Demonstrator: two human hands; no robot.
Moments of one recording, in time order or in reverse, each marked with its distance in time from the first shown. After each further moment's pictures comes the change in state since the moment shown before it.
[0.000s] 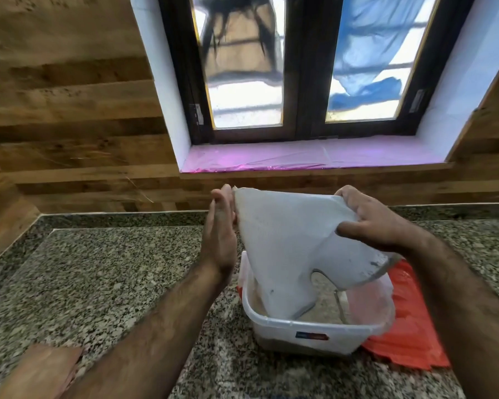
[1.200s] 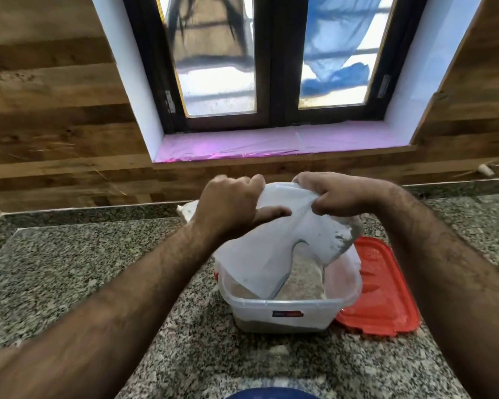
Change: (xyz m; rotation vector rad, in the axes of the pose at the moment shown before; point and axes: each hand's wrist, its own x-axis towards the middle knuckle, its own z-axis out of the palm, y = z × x) left_hand 0.037 0.013 0.041 1.516 -0.197 0.926; right_hand -0.001 -0.043 -0.025 -0.213 -0.279 0.051
